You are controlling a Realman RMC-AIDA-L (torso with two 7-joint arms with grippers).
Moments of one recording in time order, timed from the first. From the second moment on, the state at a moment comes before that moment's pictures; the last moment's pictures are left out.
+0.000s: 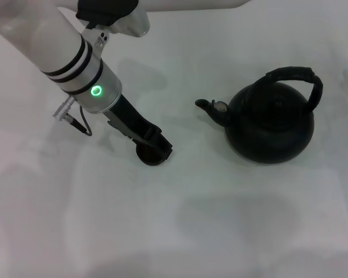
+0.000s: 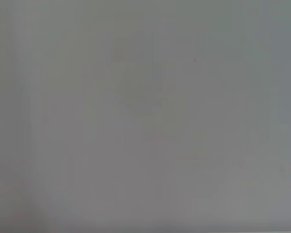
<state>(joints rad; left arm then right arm) -0.89 -2.07 1.53 0.75 2.35 1.34 -2.74 0.26 2.02 -2.01 -0.25 0.53 -1.04 0.23</state>
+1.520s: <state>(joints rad) -0.80 -2.07 1.51 1.02 2.27 1.34 -2.66 0.26 2.02 -2.01 -0.25 0.53 -1.03 0.24</state>
